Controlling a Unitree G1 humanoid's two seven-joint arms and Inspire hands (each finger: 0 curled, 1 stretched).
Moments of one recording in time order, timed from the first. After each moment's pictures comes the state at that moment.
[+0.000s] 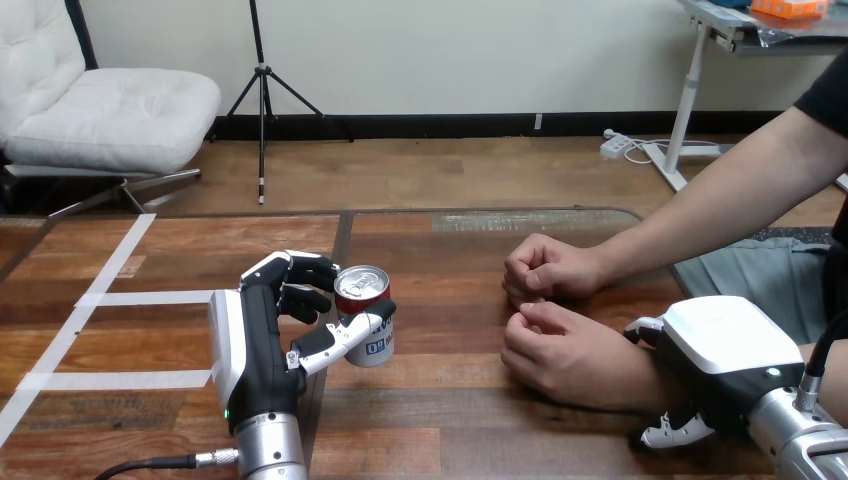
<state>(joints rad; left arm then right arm) -0.17 0.04 -0.10 0.71 0.39 -0.58 0.65 0.03 -0.63 0.15 0.01 -1.00 0.01 0.21</state>
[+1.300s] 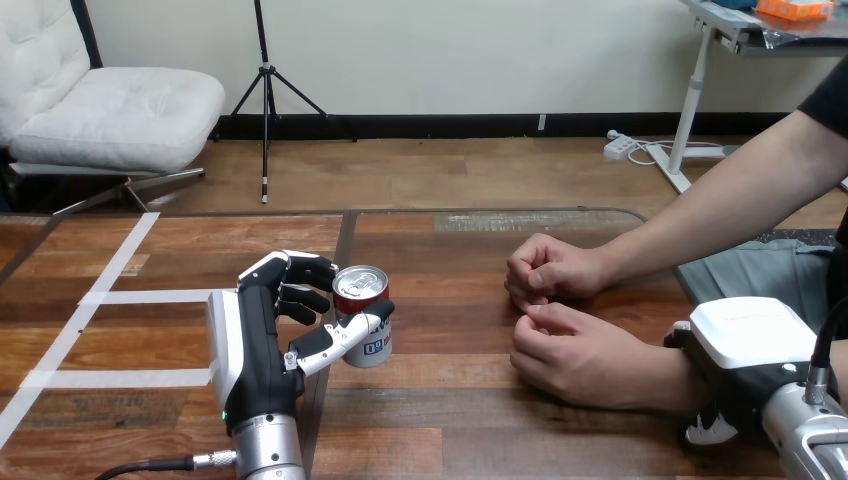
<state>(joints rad) -0.16 0.04 -0.10 0.69 0.39 -0.59 0.65 0.02 -0.63 0.17 -0.07 -1.11 0.20 0.34</state>
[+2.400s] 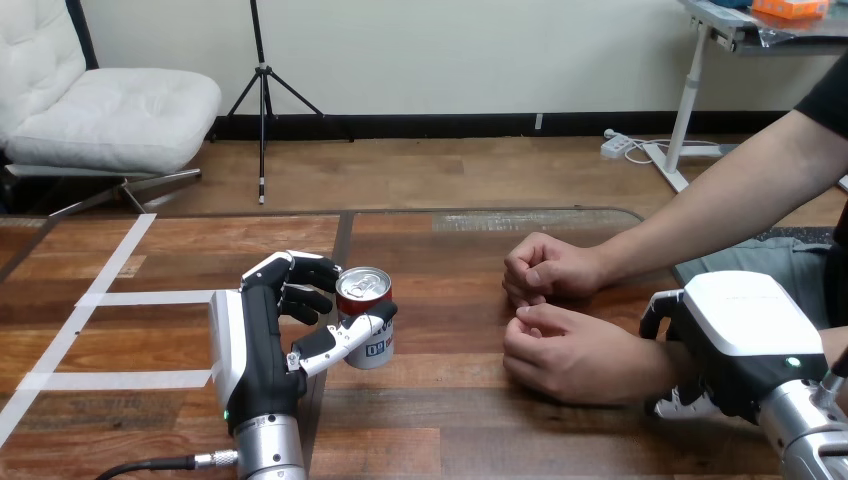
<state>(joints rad) -0.16 0.04 -0.10 0.69 0.40 -0.59 0.64 0.04 -0.63 0.16 -0.03 -0.90 0.07 0.04</state>
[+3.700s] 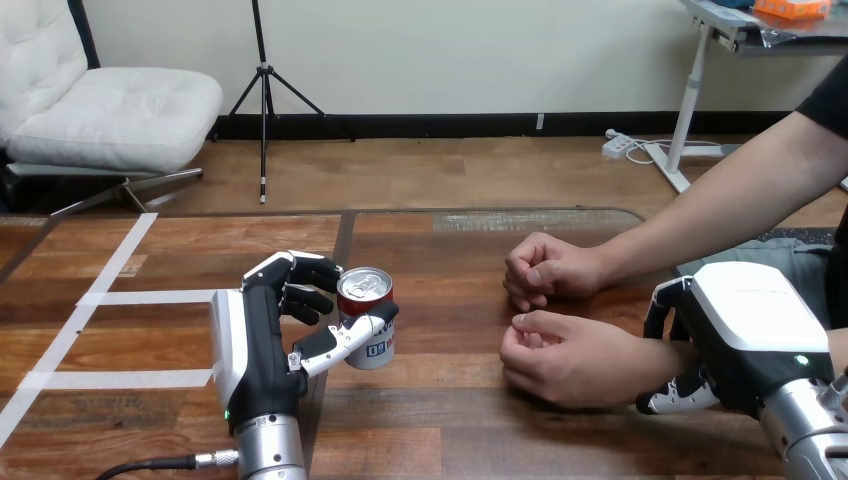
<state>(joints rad) -0.16 0.04 -0.10 0.69 0.41 -0.59 0.64 0.04 -0.63 0.15 -0.02 -0.83 0.05 -0.03</state>
